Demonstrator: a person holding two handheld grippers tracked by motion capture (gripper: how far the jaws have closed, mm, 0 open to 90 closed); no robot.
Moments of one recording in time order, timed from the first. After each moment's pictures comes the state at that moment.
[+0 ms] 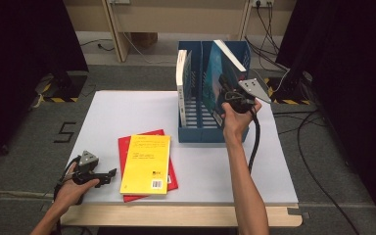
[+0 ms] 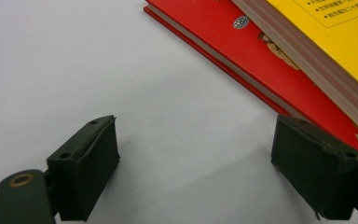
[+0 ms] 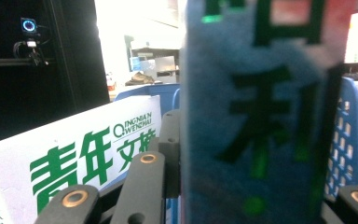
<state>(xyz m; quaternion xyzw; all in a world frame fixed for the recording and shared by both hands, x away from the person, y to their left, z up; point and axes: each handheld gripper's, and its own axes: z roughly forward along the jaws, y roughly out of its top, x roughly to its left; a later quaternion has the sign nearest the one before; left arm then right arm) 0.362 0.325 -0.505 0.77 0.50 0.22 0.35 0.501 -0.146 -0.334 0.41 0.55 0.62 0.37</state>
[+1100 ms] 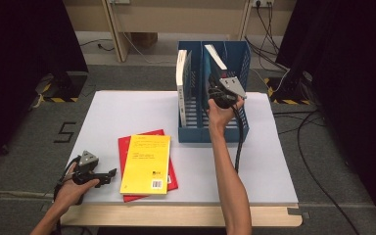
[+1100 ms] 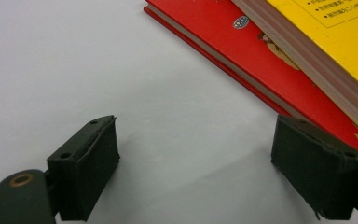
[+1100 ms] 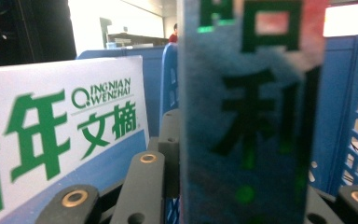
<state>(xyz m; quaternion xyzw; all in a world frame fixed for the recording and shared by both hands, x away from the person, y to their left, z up) 0.362 0.325 -0.505 0.77 0.50 0.22 0.35 0.549 -0.109 -0.369 0.44 0.56 0.58 0.40</state>
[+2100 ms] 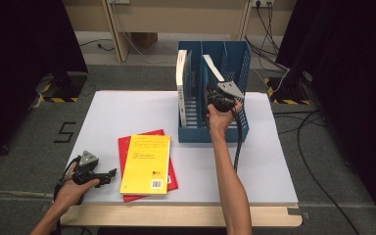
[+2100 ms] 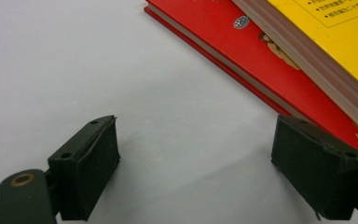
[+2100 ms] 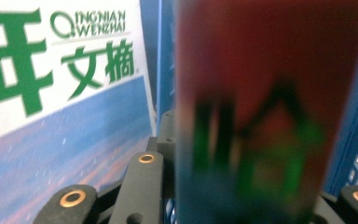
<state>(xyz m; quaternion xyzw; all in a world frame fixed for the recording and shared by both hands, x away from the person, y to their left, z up) 0.362 0.325 -0.505 0.77 0.50 0.22 0.35 0.557 -0.113 -0.393 0.45 0.60 0.55 0.36</state>
